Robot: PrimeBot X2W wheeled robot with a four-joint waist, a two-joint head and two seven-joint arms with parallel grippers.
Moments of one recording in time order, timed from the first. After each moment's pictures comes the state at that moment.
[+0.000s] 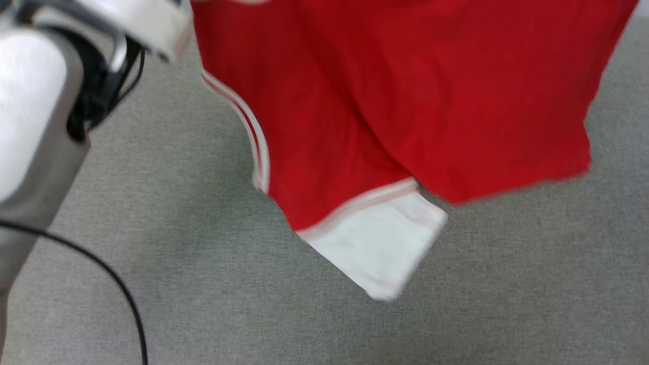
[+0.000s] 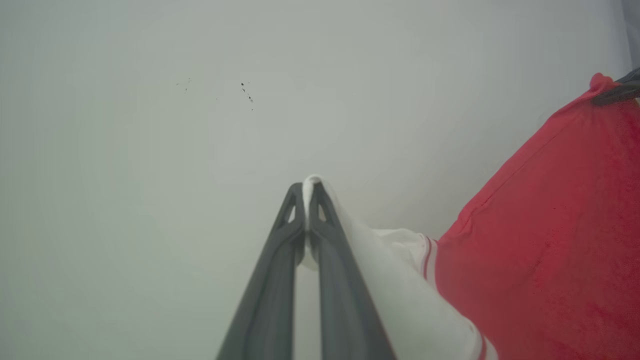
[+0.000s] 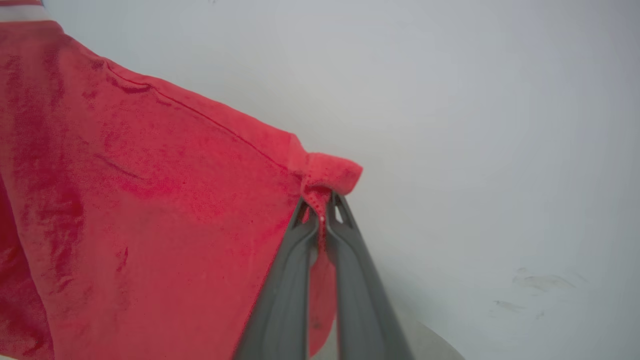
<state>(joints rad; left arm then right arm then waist) -1.14 0.61 -0.64 0.09 -0.47 0.05 -0.03 -1.23 -0.77 0.72 0.32 0.73 0.13 0.32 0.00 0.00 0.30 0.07</state>
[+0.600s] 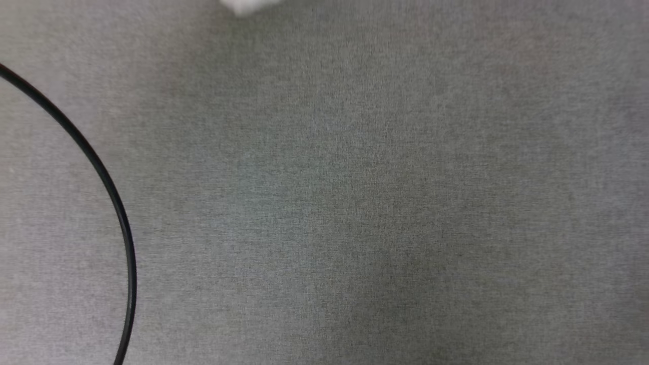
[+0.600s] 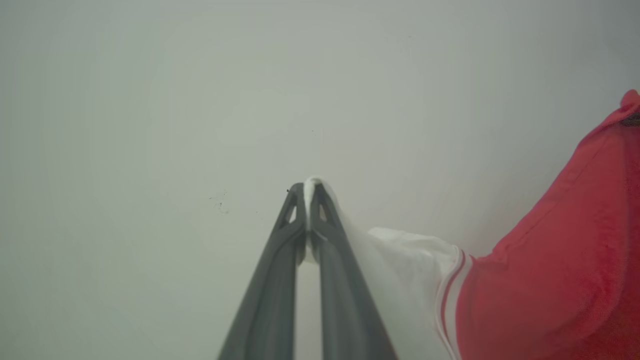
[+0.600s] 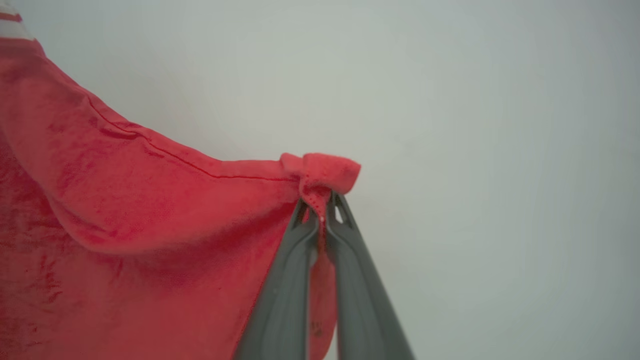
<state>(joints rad) -1.88 0.43 -0.61 0.54 -0.39 -0.08 -0.07 -1.81 -0.62 0.66 0.59 0.54 0.13 0.23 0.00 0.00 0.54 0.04</state>
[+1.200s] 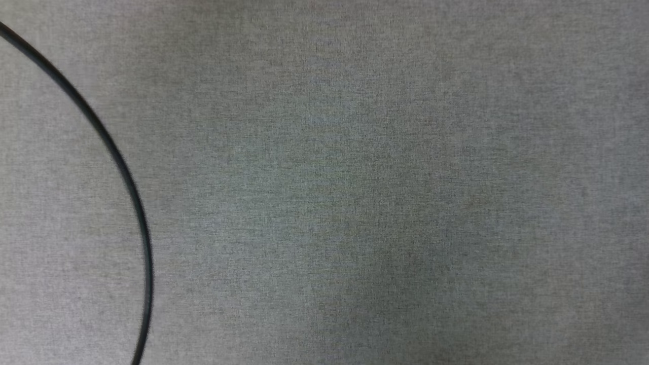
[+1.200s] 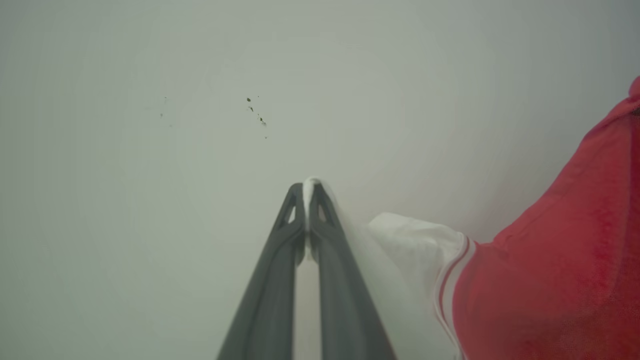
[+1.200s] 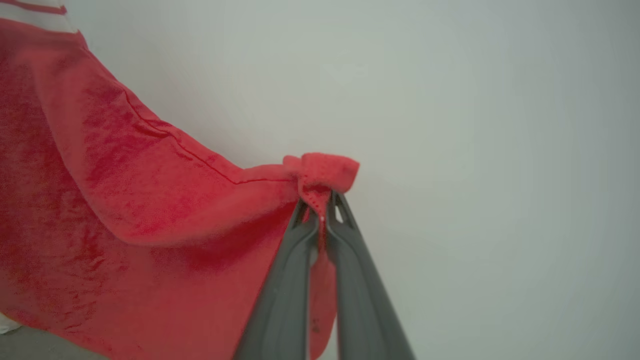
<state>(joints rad) -1.97 0.37 -0.69 0.82 -0.36 -0.12 -0.21 -1.89 -0.51 0.81 0.83 0.53 0.13 0.07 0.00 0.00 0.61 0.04</state>
